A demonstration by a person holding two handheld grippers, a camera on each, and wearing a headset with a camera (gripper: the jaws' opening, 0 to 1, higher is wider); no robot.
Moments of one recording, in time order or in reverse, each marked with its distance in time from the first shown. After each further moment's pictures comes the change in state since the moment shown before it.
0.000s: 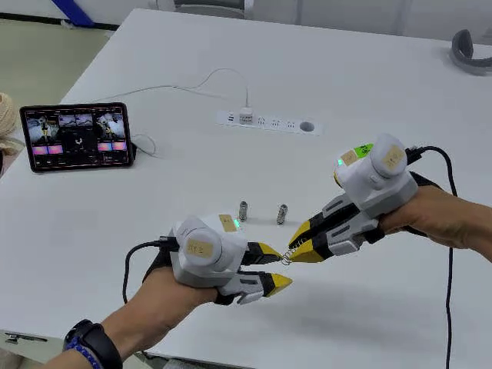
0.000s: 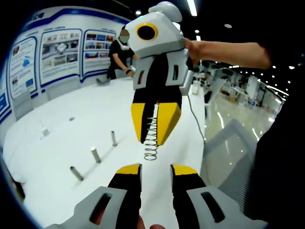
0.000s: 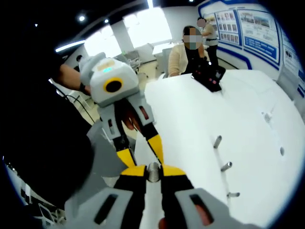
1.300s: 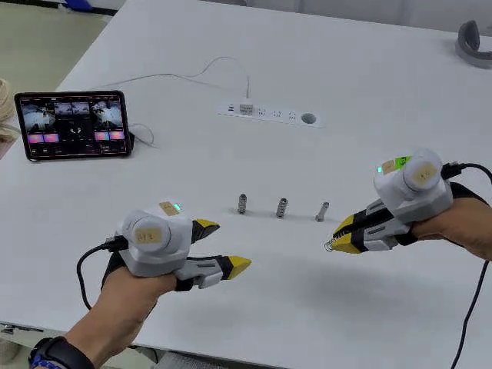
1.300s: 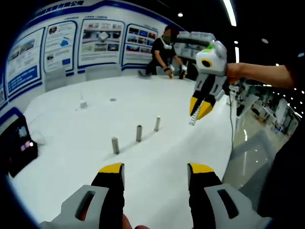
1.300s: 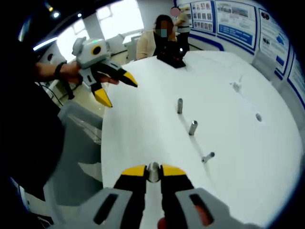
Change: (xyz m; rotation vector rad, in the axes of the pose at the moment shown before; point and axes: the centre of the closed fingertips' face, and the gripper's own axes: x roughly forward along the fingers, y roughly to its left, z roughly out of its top) left arm -0.046 0.073 -0.041 -0.211 -0.014 0.282; right arm -0.030 -0.063 -0.076 0.109 0.106 -0.245
